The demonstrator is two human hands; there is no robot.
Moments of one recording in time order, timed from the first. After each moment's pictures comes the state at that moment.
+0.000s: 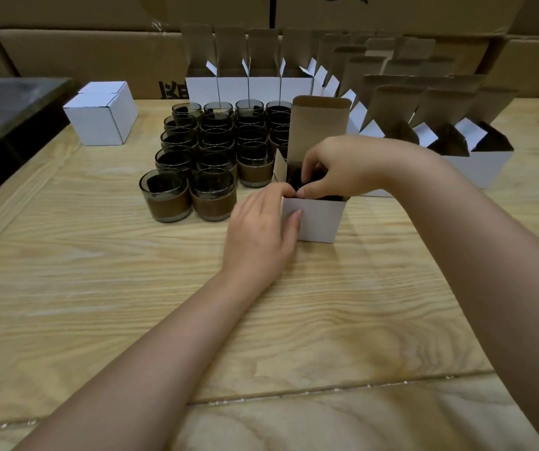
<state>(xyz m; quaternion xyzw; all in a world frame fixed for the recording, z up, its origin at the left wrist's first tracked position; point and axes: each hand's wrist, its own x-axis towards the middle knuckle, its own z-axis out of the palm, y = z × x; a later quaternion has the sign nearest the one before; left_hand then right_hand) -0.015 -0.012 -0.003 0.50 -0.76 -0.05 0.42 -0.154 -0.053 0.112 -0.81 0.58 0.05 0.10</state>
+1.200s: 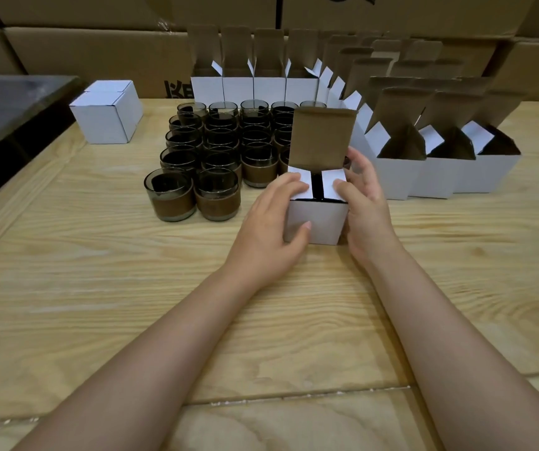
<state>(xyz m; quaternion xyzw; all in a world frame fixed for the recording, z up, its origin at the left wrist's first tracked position) -0.010 -0.024 -0.009 0.42 -0.78 -0.16 0.43 -0.159 -0.038 0.013 -0.46 0.44 -0.63 0.45</state>
